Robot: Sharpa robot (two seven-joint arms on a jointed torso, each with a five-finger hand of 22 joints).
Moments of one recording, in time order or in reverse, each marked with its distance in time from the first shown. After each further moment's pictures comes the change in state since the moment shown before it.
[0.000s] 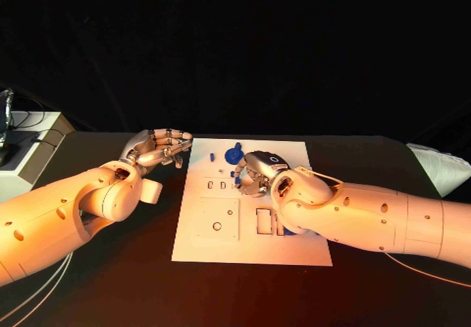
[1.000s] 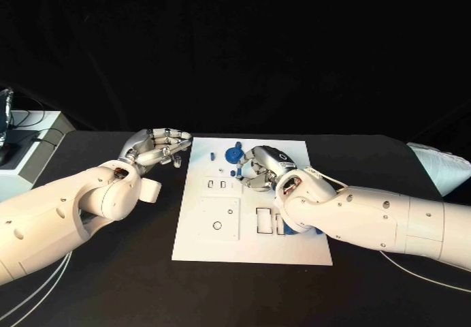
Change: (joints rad) left arm 0.000 -0.001 0.000 -0.009 -0.002 0.000 -0.001; left_hand 0.000 0.000 0.000 0.000 0.000 0.000 0.000 0.004 0.000 0.000 0.000 0.000 -0.001 0.000 0.000 0.000 0.000 0.000 0.000 0.000 0.000 0.000; right arm -0.019 -0.009 0.000 -0.037 0.130 -0.164 0.121; right_hand 0.000 0.000 0.003 -0.003 -0.014 -0.003 -0.003 0.000 0.000 0.000 0.000 0.000 0.001 0.000 0.000 0.000 0.000 0.000 0.000 0.000 0.000 0.001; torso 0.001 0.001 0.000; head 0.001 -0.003
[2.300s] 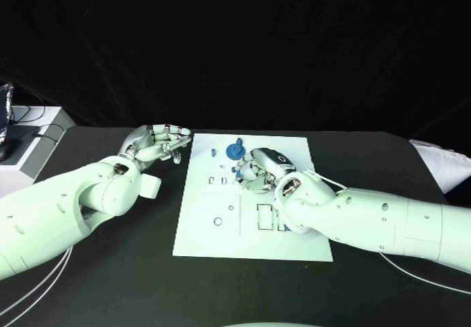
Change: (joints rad) left arm 0.000 -0.002 0.000 -0.005 -0.002 0.001 -0.003; left_hand 0.000 0.000 0.000 0.000 0.000 0.000 0.000 0.000 0.001 0.000 0.000 0.000 -0.002 0.000 0.000 0.000 -0.001 0.000 0.000 0.000 0.004 0.002; right arm -0.022 0.006 -0.001 -0.001 -0.016 0.004 0.017; right_hand 0.004 0.004 -0.003 -0.003 -0.021 0.000 0.000 0.000 0.000 0.000 0.000 0.000 0.000 0.000 0.000 0.000 0.000 0.000 0.000 0.000 0.000 0.000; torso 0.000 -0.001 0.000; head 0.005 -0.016
